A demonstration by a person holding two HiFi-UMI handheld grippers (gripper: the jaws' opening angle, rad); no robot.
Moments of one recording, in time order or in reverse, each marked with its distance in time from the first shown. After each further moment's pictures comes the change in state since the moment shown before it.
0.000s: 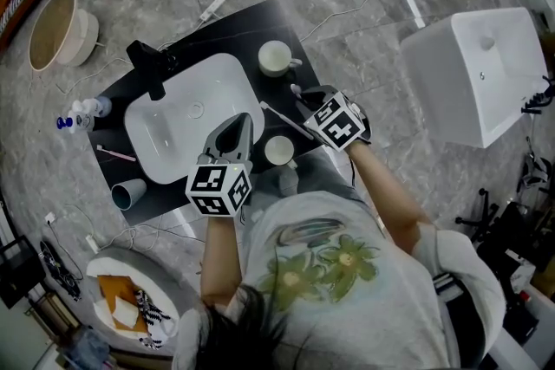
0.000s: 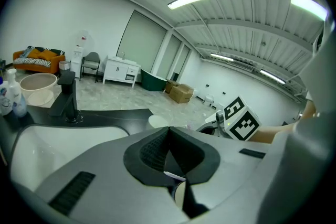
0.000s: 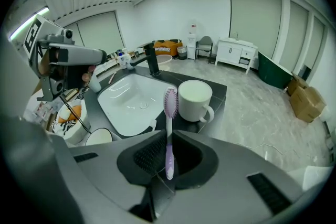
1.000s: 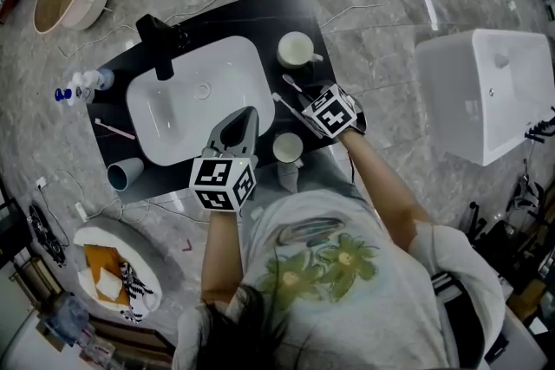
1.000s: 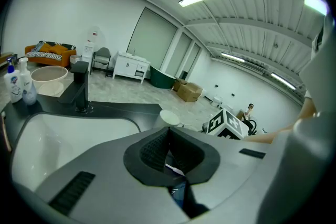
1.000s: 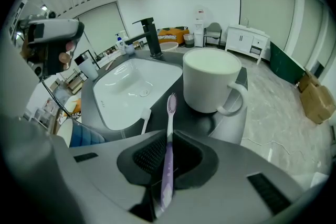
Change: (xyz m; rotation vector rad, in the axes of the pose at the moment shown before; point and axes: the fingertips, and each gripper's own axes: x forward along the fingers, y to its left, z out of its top) left arm 0.011 0.034 -0.014 -0.079 0.026 0.083; right arm 0.088 -0.006 -0.017 -0.028 0.106 0.079
